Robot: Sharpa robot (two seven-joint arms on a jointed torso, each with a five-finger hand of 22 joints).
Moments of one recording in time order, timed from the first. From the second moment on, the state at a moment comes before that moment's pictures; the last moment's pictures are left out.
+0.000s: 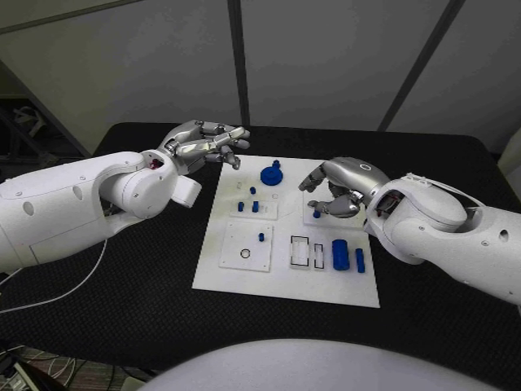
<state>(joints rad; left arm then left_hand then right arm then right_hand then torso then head) 1.12 -0.92 0.07 1.52 -0.09 -0.13 0.24 1.44 -0.13 0.18 0.28 0.31 0.96 0.20 0.17 0.08 0.98 0.13 0.33 0.11 1.10 0.06 0.90 0.34 0.19 1.09 0.15 0.34 1.12 1.07 -0.82 0.06 1.69 -1.64 -0.30 -0.22 1.40 -0.19 0.42 0.04 0.23 0.96 0.14 0.07 0.07 1.04 0.11 0.12 0.07 1.47 0.01 1.18 1.02 0.06 1.36 0.12 1.37 1.30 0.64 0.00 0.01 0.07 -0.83</state>
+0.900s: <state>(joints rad) 1.12 -0.92 0.06 1.52 -0.09 -0.13 0.24 1.44 -0.13 0.18 0.28 0.31 0.96 0.20 0.17 0.08 0.98 0.13 0.33 0.11 1.10 0.06 0.90 0.34 0.19 1.09 0.15 0.34 1.12 1.07 -0.82 0.06 1.62 -1.65 -0.12 -0.27 1.40 -0.19 0.38 0.05 0.22 0.97 0.13 0.07 0.07 1.01 0.10 0.18 0.07 1.47 0.01 1.15 0.97 0.06 1.33 0.13 1.33 1.27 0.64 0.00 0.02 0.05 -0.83</state>
